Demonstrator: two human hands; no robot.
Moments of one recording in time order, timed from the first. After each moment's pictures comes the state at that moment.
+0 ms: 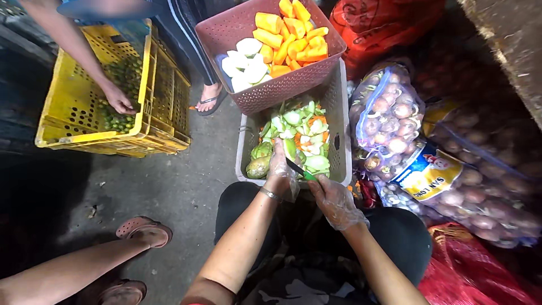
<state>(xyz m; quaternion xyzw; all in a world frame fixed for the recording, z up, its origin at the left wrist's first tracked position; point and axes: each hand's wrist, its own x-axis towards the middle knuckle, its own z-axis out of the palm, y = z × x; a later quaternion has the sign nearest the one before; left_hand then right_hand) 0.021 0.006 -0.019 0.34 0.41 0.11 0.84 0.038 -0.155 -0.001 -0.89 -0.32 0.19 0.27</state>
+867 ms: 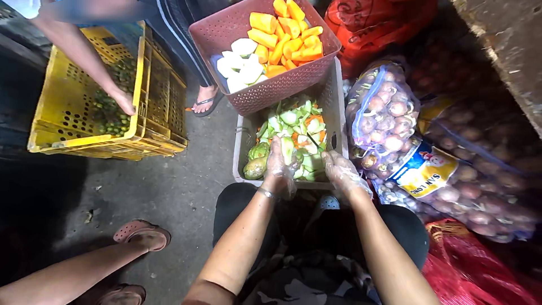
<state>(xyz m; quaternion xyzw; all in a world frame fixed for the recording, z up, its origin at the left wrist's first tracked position) 0.025 0.006 -0.018 0.35 0.40 0.10 0.84 0.112 -0.140 -0.013 -0.91 -0.14 0.32 0.21</state>
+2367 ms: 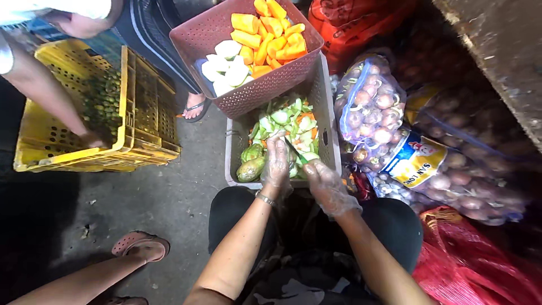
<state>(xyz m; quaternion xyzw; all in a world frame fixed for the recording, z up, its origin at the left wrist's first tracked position) 0.023 -0.006 -0.041 0.68 0.24 0.22 0.65 0.055 -0.148 0.007 -0.89 -0.23 0.20 0.35</state>
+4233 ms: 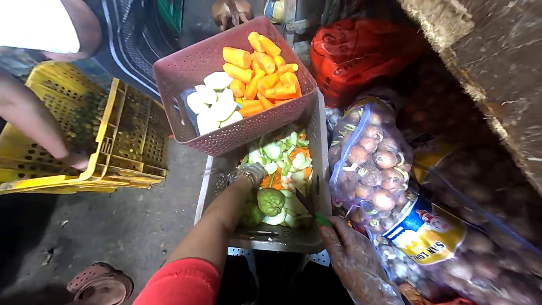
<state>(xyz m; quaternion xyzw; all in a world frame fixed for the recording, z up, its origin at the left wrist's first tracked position) 0.167 0.126 -0.193 0.91 0.11 -0.40 0.07 0.120 -0.198 0.014 -0.90 -0.23 0.16 0.33</state>
